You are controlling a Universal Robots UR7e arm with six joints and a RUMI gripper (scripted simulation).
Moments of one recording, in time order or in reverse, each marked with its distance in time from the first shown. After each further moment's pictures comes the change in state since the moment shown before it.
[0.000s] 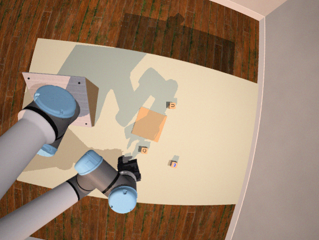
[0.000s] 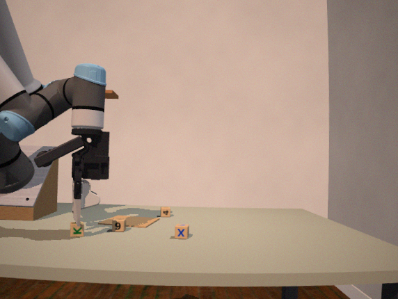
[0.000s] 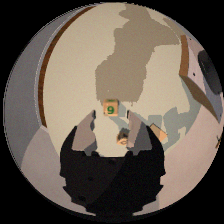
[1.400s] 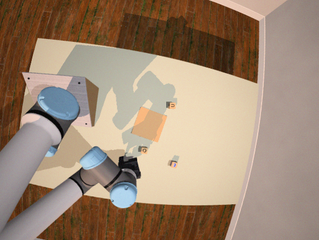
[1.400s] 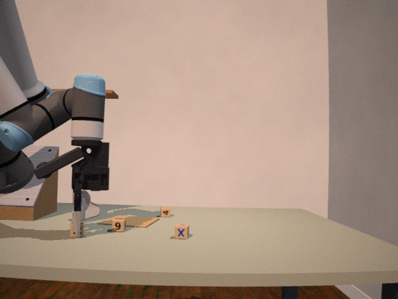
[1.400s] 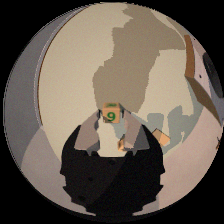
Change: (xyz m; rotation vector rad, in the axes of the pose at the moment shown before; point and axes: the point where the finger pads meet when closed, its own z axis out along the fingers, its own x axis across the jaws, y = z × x) arm -0.001 0.001 0.026 -0.003 -0.003 0.001
